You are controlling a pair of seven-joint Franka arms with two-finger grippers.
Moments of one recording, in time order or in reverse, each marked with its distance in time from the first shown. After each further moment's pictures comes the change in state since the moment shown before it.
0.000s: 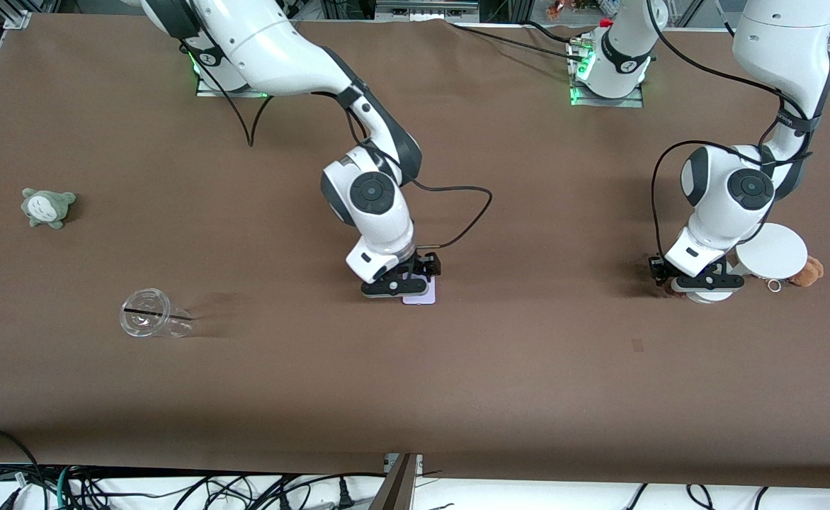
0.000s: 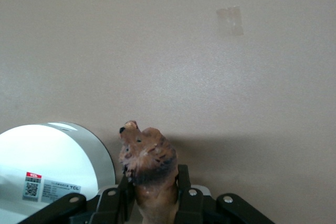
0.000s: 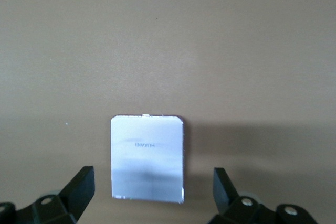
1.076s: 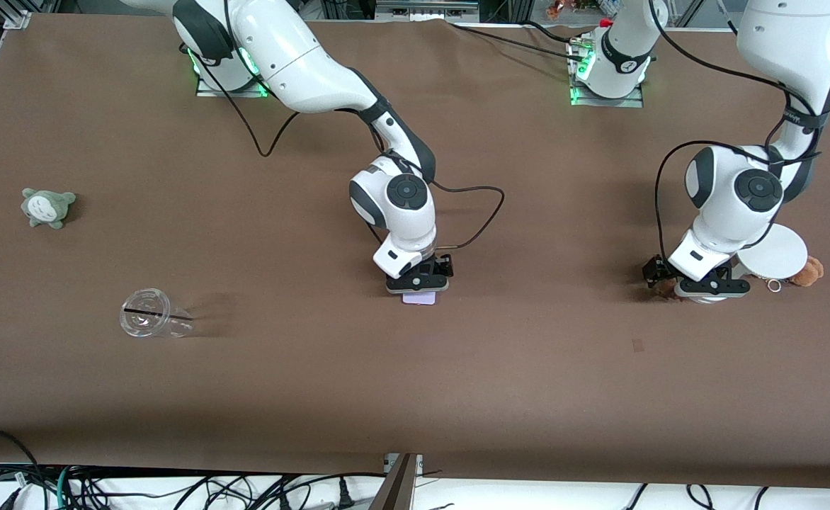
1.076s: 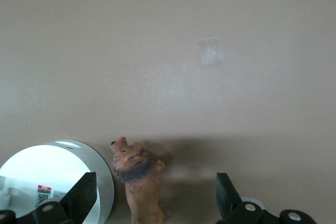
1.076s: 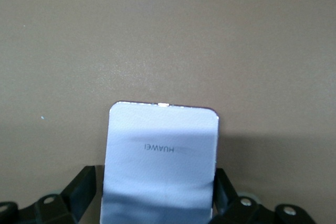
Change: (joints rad) left arm 0.003 -0.044 -0.043 0.091 0.000 -0.157 -0.009; right arm 0.068 0.121 -0.029 0.058 -0.089 0.069 0.101
